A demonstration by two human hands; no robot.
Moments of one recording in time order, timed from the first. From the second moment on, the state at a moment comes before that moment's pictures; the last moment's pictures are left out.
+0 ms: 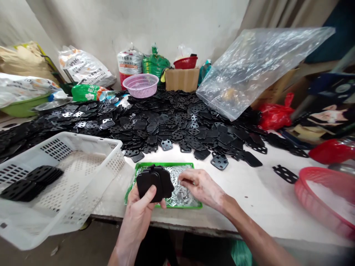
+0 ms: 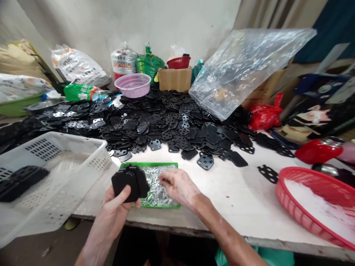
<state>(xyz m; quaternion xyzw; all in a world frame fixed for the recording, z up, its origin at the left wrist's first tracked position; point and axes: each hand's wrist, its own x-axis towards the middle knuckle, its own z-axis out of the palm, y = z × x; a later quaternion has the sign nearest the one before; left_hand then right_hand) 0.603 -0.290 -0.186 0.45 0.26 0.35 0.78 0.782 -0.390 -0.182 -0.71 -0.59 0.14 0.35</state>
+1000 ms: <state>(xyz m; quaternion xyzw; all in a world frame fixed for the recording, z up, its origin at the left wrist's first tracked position) 0.617 -0.303 -0.176 0.64 0.31 0.27 0.65 0.775 -0.411 -0.151 -0.70 -0.61 -0.01 0.38</state>
